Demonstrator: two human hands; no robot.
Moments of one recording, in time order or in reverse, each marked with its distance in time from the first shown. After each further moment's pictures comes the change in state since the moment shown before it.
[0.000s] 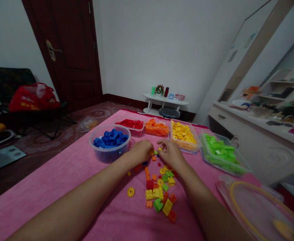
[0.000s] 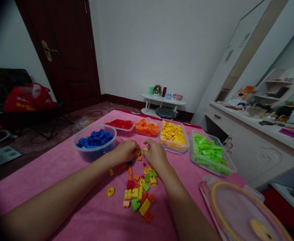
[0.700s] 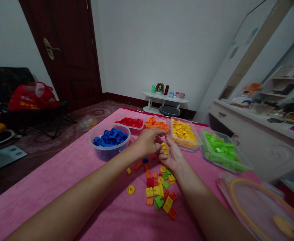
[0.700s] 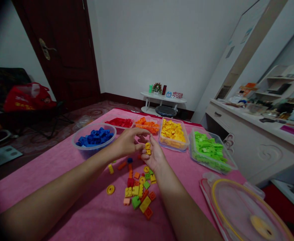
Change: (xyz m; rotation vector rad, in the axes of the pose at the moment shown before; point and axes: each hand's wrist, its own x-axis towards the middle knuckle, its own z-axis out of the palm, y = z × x) left_hand -0.002 0.019 -0.033 -0.466 0.295 0.199; right_hand -0.002 -0.028 -0.006 1.750 -0.316 0.773
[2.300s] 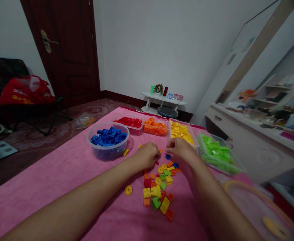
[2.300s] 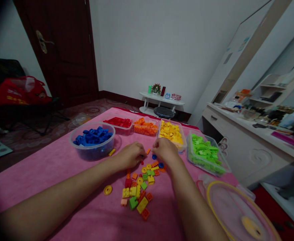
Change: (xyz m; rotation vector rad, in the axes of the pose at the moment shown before) left_hand -0.017 -0.036 0.050 -0.045 -0.243 -0.045; right_hand 0.001 -0.050 -0.040 -1.926 0.435 -0.441
